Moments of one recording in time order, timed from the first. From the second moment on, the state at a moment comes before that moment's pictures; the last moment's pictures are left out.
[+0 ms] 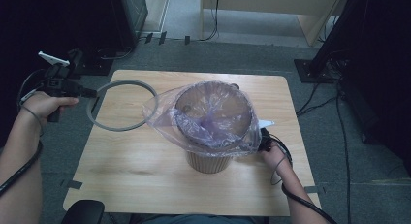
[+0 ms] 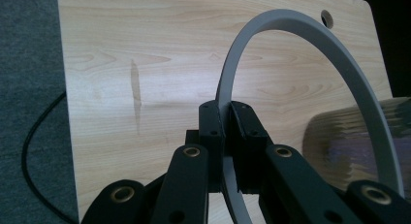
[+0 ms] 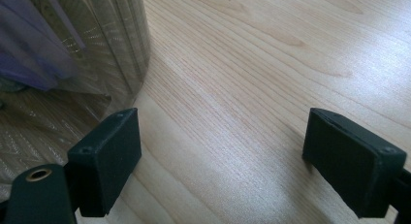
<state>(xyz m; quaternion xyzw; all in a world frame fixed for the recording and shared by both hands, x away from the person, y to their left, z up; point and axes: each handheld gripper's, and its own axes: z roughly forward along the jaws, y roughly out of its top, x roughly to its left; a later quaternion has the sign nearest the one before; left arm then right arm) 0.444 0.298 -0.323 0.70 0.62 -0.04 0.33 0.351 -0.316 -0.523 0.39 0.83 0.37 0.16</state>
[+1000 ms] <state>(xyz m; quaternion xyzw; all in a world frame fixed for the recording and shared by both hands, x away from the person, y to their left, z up) 0.441 0.307 -0.250 0.69 0.61 -0.04 0.38 0.351 -0.316 -0.523 0.39 0.83 0.37 0.16</state>
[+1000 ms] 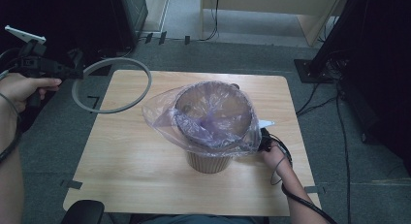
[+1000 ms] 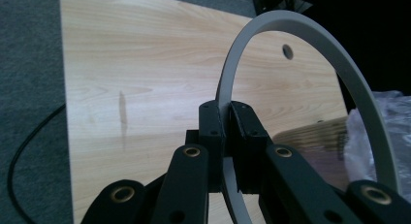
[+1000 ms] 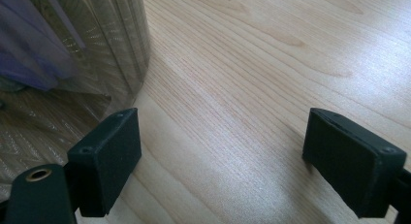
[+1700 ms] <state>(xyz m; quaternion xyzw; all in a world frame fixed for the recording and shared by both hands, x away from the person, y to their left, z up) 0.458 0.246 -0.229 0.72 0.57 -0.05 0.39 0.351 -0.316 -0.523 0.39 0.83 0.37 0.16</state>
